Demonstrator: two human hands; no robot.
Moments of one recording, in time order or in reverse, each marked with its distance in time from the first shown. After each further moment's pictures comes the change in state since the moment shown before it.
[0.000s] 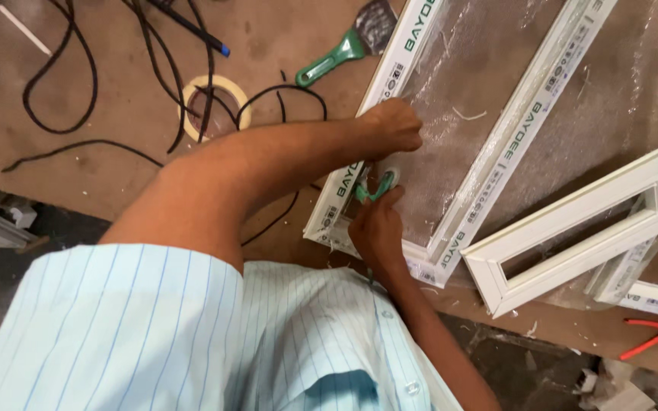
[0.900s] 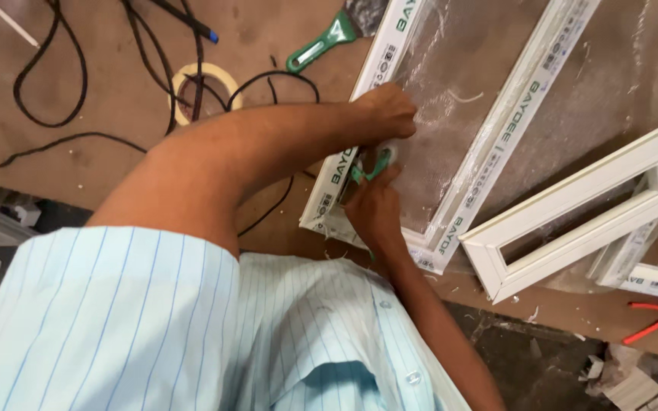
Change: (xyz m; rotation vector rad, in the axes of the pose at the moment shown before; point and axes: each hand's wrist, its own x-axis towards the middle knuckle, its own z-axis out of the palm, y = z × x) left_hand 0.007 0.006 0.009 -0.006 -0.087 0.020; right_hand 0.007 0.001 0.005 -0.019 -0.036 0.097
